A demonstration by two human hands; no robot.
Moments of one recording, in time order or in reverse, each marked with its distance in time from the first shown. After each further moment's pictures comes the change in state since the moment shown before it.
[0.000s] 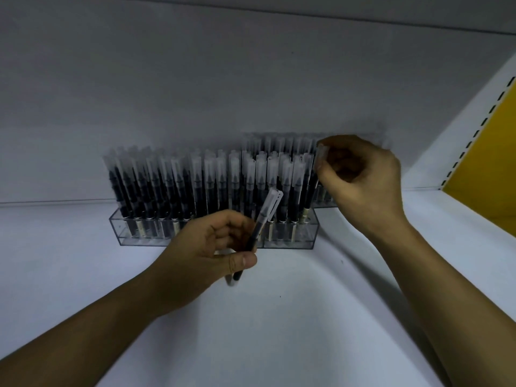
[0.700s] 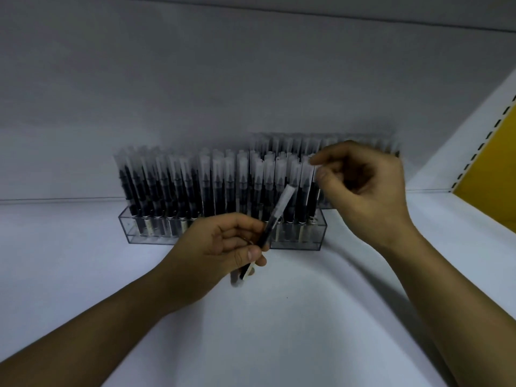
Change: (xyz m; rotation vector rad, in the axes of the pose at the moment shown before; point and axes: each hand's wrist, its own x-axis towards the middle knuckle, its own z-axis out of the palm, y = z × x) left_hand -0.001 0.001 0.001 -0.049 0.043 -0.056; right_hand -0.011 -0.013 0.000 0.208 -0.147 -0.081
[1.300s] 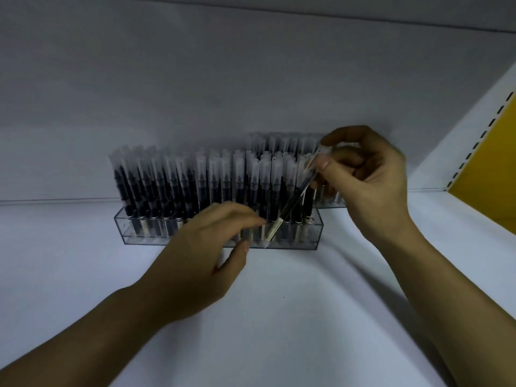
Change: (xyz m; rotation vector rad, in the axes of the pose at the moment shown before) left_hand -0.001 -0.003 -0.006 0.896 0.087 0.471; right_hand 0.006 -0.004 0.000 0.277 0.080 0.098
